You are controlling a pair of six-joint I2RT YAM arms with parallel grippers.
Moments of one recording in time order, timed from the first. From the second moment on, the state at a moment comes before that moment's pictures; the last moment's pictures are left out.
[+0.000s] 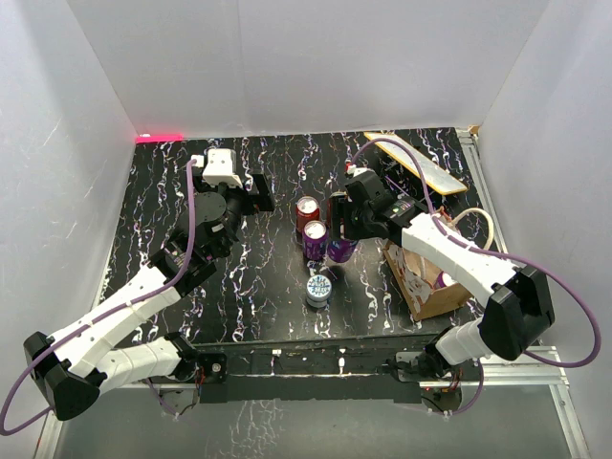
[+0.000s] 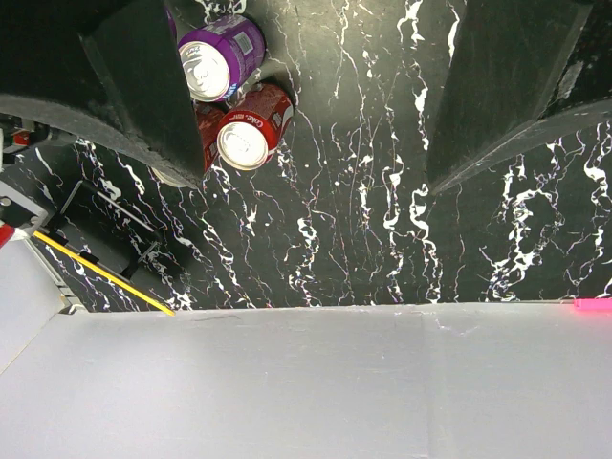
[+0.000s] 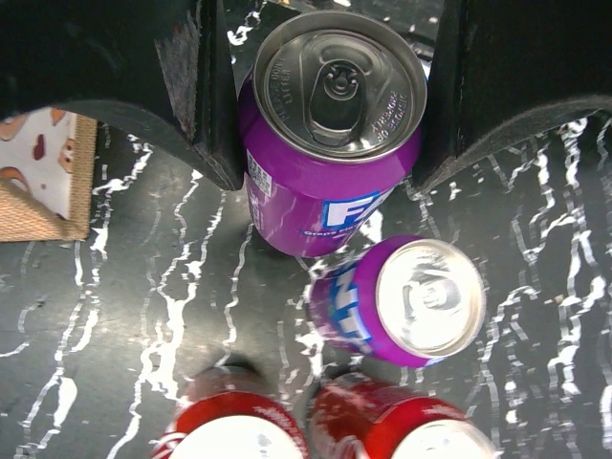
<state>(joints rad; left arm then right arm) -0.78 1.02 0.98 0.00 -0.61 -0.17 0.61 1.40 1.17 -0.62 0.04 0.44</state>
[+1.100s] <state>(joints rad) -0.78 1.02 0.98 0.00 -0.61 -0.16 0.60 1.59 1.20 -0.58 0.23 0.49</state>
